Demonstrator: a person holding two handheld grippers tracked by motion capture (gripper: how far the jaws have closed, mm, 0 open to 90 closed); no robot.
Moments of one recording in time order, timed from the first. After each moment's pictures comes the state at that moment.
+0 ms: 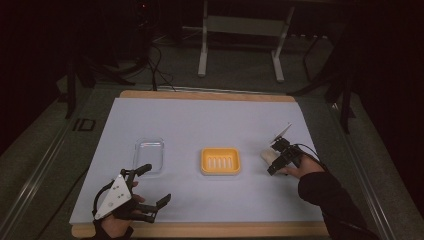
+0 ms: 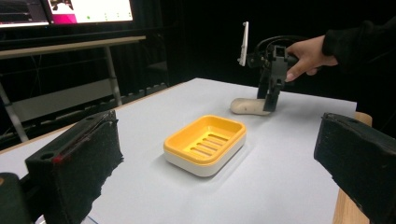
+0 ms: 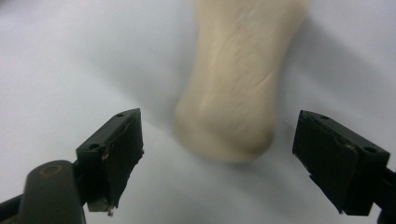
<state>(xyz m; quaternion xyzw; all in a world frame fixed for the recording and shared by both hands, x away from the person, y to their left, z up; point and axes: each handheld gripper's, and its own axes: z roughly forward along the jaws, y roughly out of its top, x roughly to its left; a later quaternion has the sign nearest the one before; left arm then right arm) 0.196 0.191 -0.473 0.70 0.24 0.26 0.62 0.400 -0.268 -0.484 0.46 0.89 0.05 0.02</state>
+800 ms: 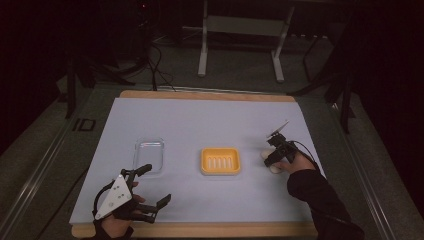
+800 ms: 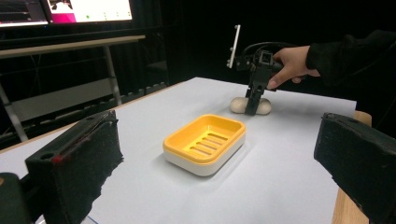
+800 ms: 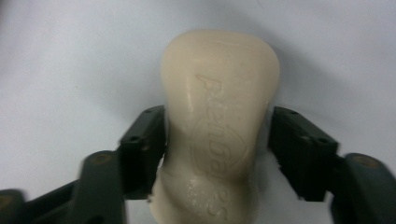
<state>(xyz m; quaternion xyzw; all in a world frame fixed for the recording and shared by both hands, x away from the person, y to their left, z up) 0.195 0.190 -0.473 0.70 0.24 0.26 0.62 0.419 -0.261 -0.498 0.49 0.87 0.08 0.05</state>
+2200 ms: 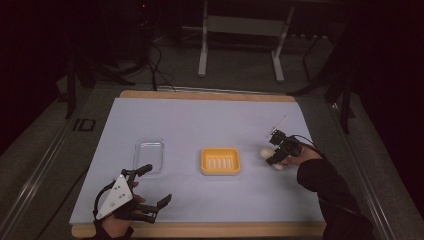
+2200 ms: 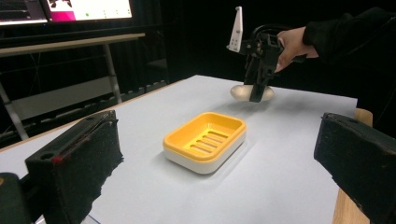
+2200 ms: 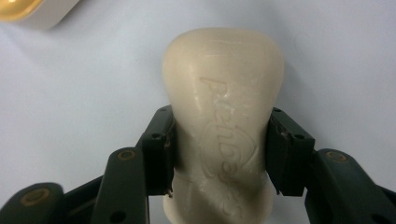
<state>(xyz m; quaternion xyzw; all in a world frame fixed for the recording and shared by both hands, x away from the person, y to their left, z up) 0.196 0.189 -0.474 0.71 0.24 0.26 0.61 0.417 -0.262 -0.470 0.33 0.94 0.11 0.03</state>
